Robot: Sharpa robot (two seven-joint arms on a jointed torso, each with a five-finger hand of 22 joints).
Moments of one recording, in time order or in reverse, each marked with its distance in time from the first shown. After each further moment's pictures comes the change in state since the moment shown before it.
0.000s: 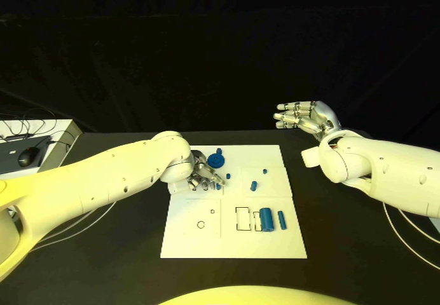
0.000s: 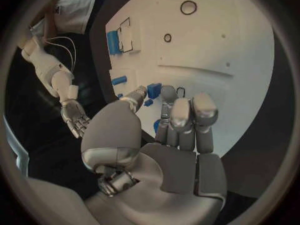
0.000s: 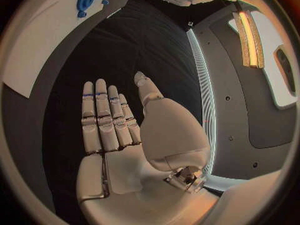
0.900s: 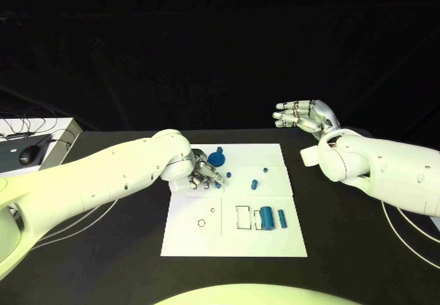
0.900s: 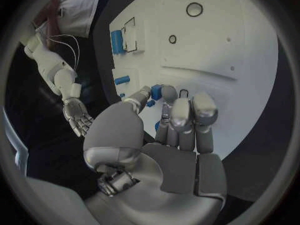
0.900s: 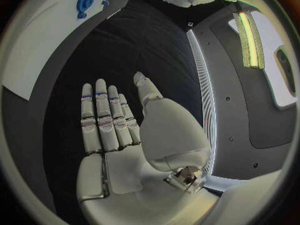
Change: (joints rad) left arm -0.001 0.000 0.001 -0.003 0.032 0.000 0.010; left_hand 0.039 0.078 0.036 -0.081 0.000 0.002 -0.002 0.000 0.001 0.000 0.000 0.000 -0.001 0.000 0.000 -0.004 0.000 0.000 0.000 0.000 -0.011 0.010; right arm -0.002 0.011 0.000 -0.009 -0.004 0.004 -0.003; right_hand 0.005 0.005 0.003 -0.003 0.000 0.005 0.002 0.000 0.000 0.000 0.000 -0.004 0.000 -0.004 0.004 0.000 0.000 -0.032 -0.039 0.007 -0.004 -0.005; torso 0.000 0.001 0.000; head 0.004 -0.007
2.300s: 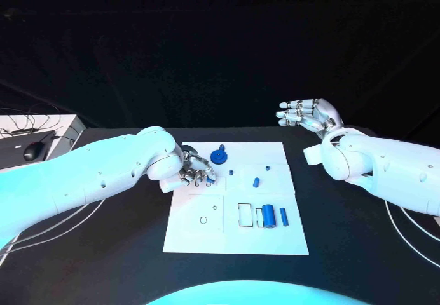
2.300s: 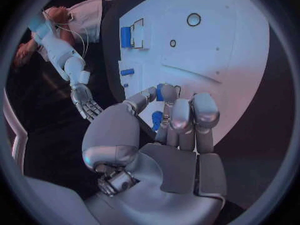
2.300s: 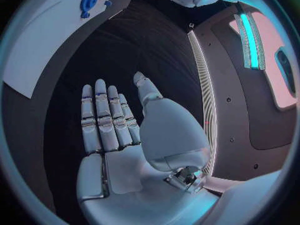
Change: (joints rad) left arm 0.004 -0.129 0.009 0.130 0.090 -0.095 -0.009; left_hand -0.106 0.025 0.272 -0.139 0.167 -0.008 -0.013 0.042 -0.016 0.046 -0.030 -0.053 0.014 0.007 -0.015 0.009 0.031 -0.031 0.025 -0.025 -0.004 0.045; right arm -0.005 0.004 -0.002 -0.021 -0.009 0.008 -0.004; right_hand 0.000 0.000 0.000 0.000 0.000 0.001 -0.001 0.000 0.000 -0.004 0.004 0.000 0.000 -0.004 0.004 0.000 0.000 -0.015 -0.021 -0.004 0.000 0.000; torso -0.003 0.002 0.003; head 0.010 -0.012
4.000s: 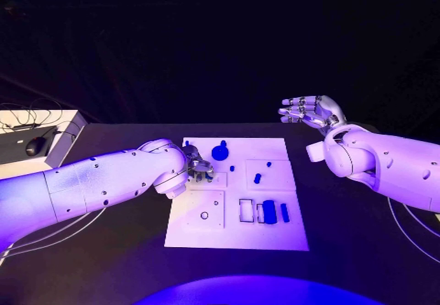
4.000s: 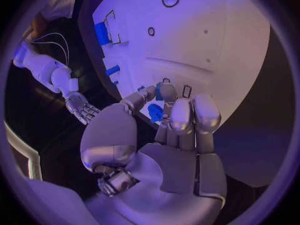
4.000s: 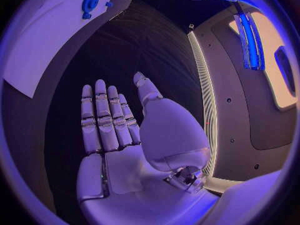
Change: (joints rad) left arm -0.032 -0.016 -0.053 0.098 -0.235 -0.247 -0.019; left_hand -0.031 -0.039 0.056 -0.037 0.073 0.035 0.004 0.001 0.001 0.052 -0.006 -0.061 0.047 0.004 -0.011 0.005 -0.023 -0.017 0.022 -0.021 0.009 0.038; right arm -0.003 -0.001 -0.001 -0.009 -0.006 0.016 -0.002; right_hand 0.000 0.000 0.000 0.000 0.000 -0.004 0.000 0.000 0.000 0.000 0.000 0.000 0.000 -0.007 0.000 0.000 0.000 0.000 -0.007 0.007 0.000 0.000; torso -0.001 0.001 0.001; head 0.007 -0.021
